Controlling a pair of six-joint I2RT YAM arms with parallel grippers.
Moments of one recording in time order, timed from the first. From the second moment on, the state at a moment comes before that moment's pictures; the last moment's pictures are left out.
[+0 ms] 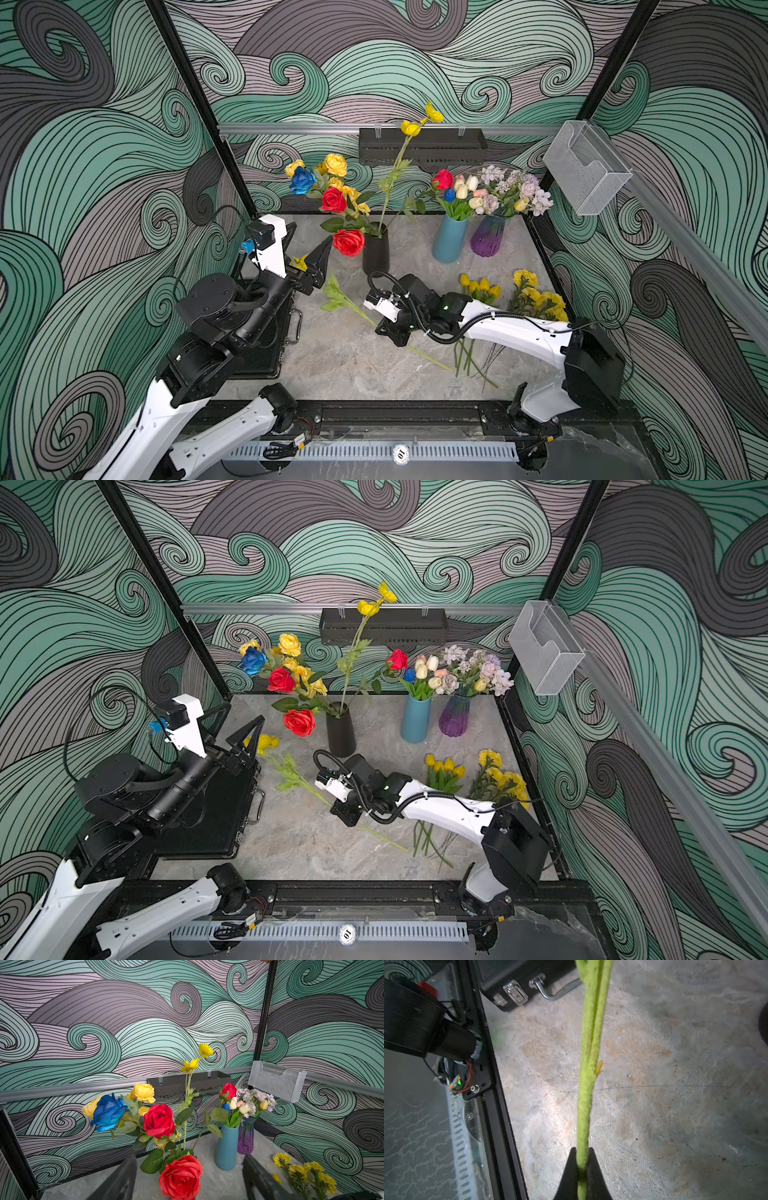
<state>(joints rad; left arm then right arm) -0.72 0.74 1.26 -0.40 -0.29 0.01 0.97 1.57 1.04 -0.40 -0.30 -0.05</state>
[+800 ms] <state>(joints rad) -0.72 0.79 1.26 -0.40 -0.33 0.01 0.93 1.77 1.03 -0.41 -0.18 -0.08</state>
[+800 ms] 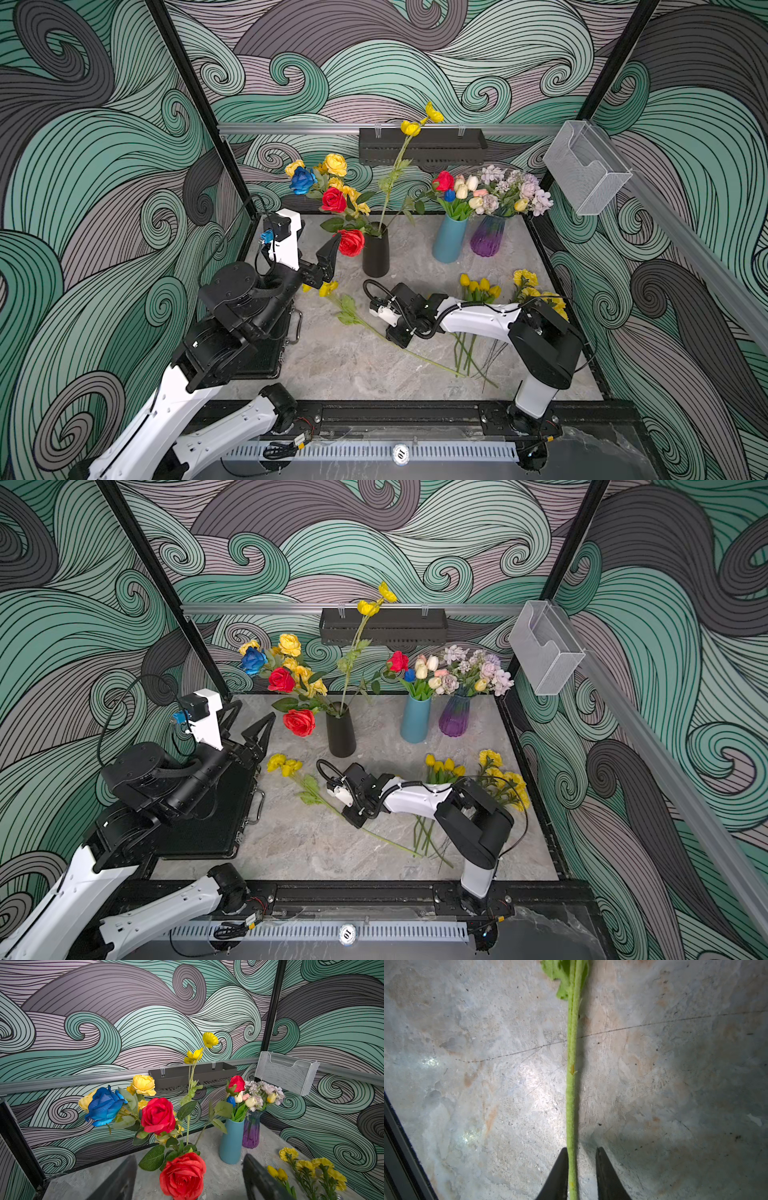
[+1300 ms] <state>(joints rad) -0.72 1.11 1.55 -0.52 -0.27 -0.03 0.90 1.39 0.93 -0.42 -0.11 -0.12</state>
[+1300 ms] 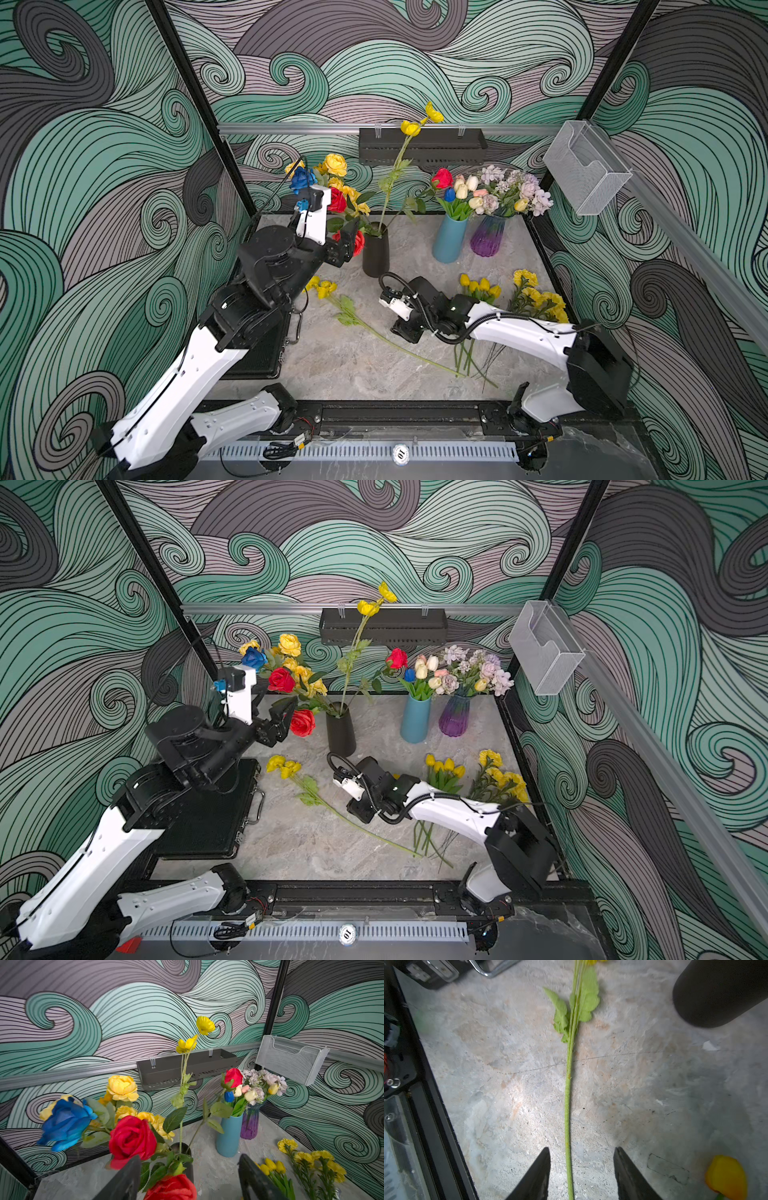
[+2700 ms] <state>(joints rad) -0.52 2.10 2.50 -1.08 -0.14 -0.25 0.76 0.84 0.68 -0.19 0.13 -0.02</state>
